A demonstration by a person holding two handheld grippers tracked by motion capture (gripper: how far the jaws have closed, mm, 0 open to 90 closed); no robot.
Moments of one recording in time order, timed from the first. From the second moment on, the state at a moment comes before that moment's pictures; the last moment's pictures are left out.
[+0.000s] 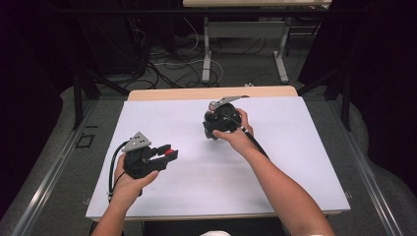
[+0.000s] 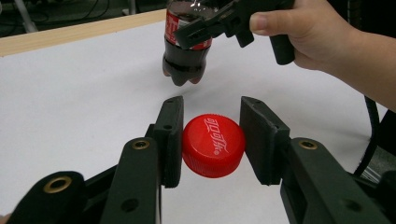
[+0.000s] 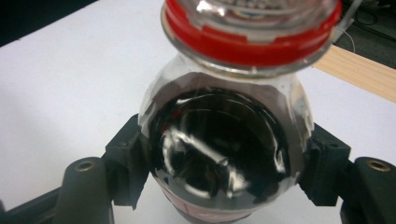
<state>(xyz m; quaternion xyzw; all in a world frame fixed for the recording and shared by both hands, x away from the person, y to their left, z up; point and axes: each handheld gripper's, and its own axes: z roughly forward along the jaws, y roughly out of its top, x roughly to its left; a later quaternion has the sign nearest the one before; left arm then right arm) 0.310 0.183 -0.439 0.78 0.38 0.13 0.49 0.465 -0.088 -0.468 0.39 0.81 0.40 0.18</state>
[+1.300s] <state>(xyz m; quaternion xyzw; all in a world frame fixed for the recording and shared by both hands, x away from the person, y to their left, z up) 0.314 0.185 -0.443 0.77 0.39 0.13 0.48 0.462 -0.093 -0.511 0.39 0.81 0.40 0.19</state>
